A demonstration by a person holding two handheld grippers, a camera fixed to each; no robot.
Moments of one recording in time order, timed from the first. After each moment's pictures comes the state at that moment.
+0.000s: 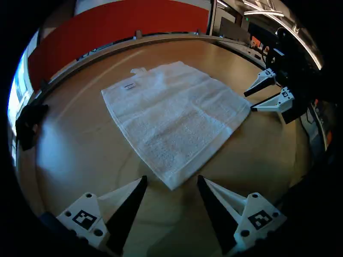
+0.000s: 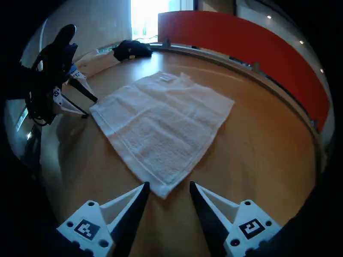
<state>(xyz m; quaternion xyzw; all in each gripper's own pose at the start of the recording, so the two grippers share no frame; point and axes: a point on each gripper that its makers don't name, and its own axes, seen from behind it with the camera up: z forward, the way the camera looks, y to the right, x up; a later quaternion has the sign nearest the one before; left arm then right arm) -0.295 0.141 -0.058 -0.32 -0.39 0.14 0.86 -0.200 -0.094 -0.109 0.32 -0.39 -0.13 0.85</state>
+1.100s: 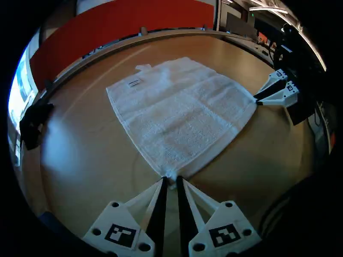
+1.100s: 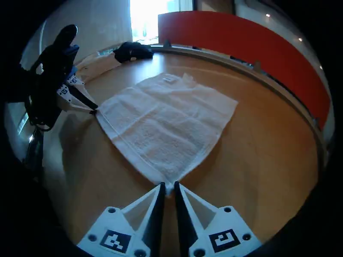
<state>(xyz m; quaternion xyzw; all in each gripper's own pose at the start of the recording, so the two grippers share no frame) -0.298 0.143 -0.056 -0.28 -0.40 0.16 0.86 -0.199 -0.102 -0.110 0.33 -0.39 -0.12 0.85</state>
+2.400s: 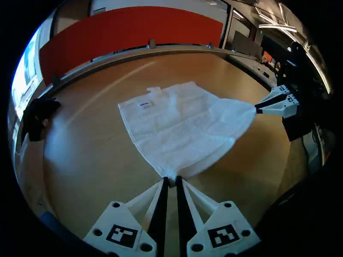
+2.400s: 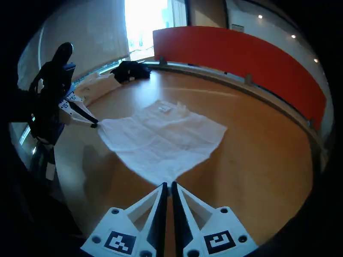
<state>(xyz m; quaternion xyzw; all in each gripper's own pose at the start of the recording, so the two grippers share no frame) -0.227 0.153 -0.066 -0.28 -0.39 0.08 0.88 -0.116 -0.099 -0.107 0.33 -0.36 -0.08 0.87</state>
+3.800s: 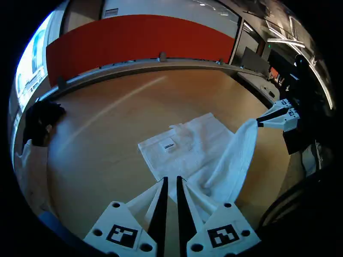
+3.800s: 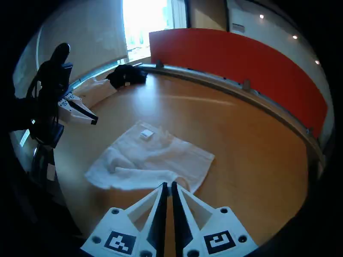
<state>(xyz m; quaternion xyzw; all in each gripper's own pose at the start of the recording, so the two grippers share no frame) -0.180 0.163 -0.017 -0.26 -0.37 0.04 0.89 -0.081 -0.087 -0.059 0.33 -0.37 -0.08 0.86</state>
